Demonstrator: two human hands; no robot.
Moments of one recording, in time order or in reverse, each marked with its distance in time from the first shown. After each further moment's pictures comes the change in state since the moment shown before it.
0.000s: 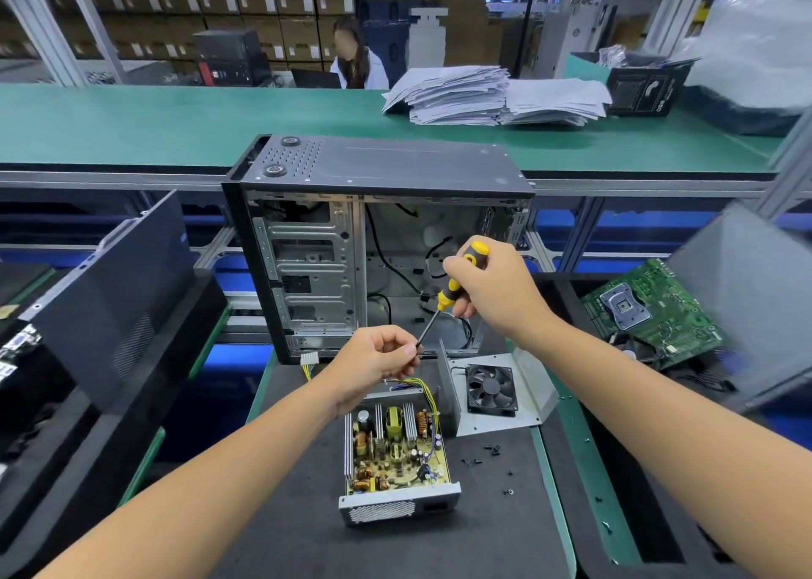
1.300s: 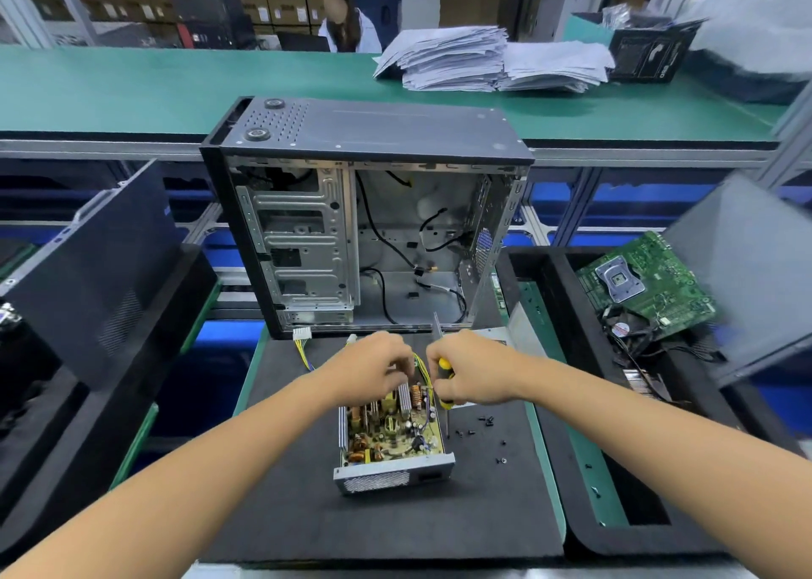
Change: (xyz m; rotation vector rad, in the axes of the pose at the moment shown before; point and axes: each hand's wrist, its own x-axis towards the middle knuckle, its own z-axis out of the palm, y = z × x) left_hand 0.005 -0.032 -0.003 1.179 -0.227 0.244; right_hand -0.042 0.069 0.020 -0.765 -0.719 -0.034
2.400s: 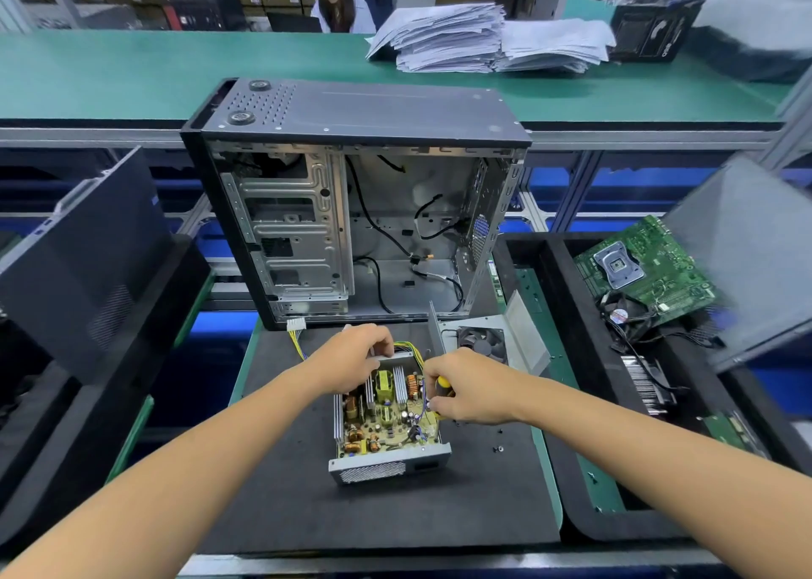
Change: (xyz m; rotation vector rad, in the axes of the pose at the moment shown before) left_hand 0.003 -0.033 0.017 -0.097 -0.033 -0.224; right_hand -0.011 0.010 0.029 0.058 -0.015 -0.022
